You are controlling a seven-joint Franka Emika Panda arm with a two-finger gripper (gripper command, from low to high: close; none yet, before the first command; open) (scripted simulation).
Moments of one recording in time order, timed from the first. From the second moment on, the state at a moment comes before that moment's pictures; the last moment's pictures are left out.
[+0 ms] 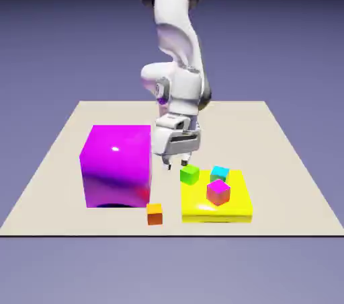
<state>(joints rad) 0.21 0.02 -0.20 -2.55 -0.57 2.75 0.16</state>
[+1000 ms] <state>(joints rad) 0.45 0.06 -0.09 -2.46 -0.68 2.39 -0.10</state>
